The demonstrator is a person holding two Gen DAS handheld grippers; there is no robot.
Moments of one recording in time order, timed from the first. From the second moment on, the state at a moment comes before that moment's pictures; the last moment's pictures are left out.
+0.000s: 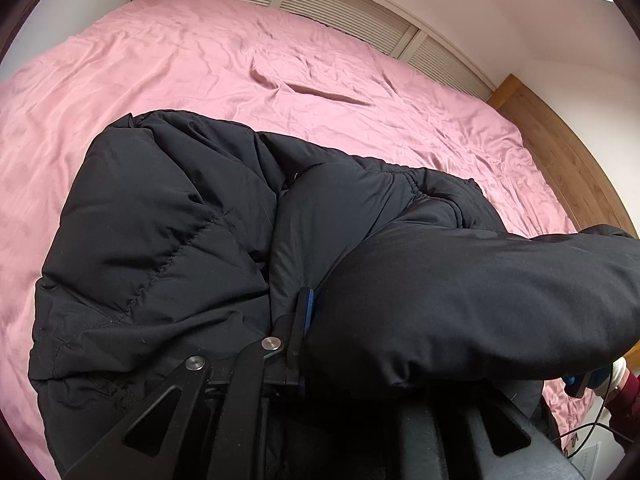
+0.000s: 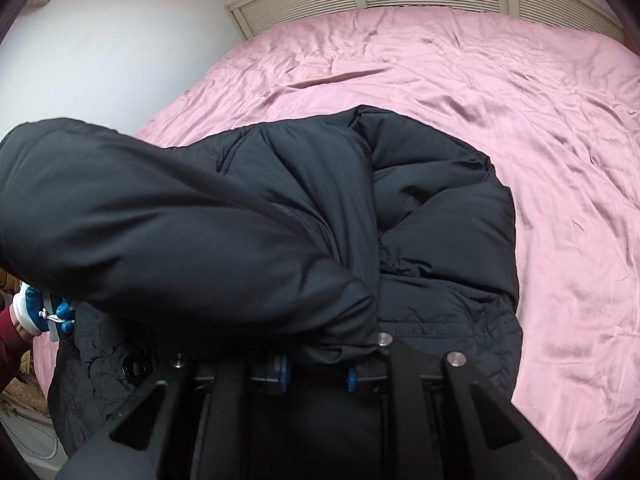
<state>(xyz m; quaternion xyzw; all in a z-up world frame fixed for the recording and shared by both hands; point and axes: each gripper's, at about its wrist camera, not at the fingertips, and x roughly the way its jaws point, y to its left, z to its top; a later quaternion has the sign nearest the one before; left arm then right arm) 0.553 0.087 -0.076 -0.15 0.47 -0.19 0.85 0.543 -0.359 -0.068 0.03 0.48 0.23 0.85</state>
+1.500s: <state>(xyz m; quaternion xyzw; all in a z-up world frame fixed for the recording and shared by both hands) 0.513 0.027 0.015 -0.05 0.42 -0.19 0.89 0.507 -0.310 0.034 -0.04 0.46 0.26 0.85</state>
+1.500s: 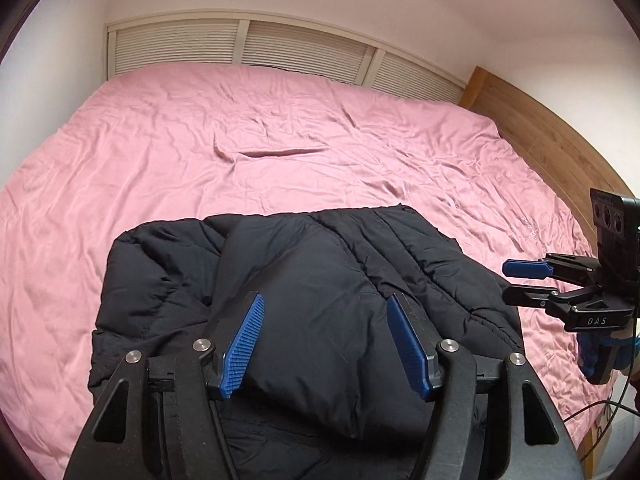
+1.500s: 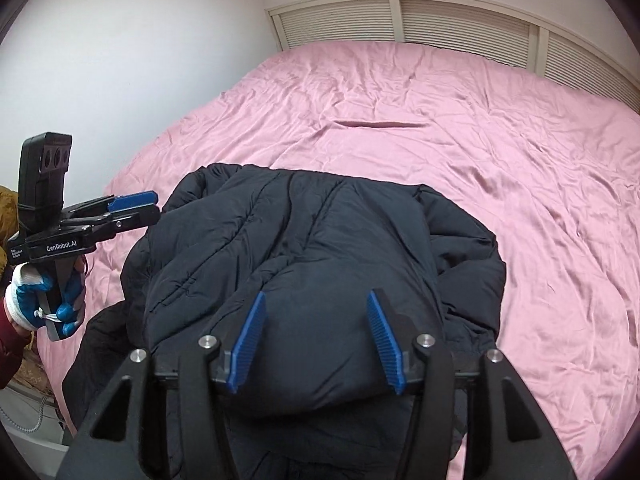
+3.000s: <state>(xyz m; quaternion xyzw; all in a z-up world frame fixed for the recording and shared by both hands) 0.587 0.020 -0.100 0.04 0.47 -0.11 0.88 0.582 -0.301 -0.081 -0.08 0.50 0.19 0.84</state>
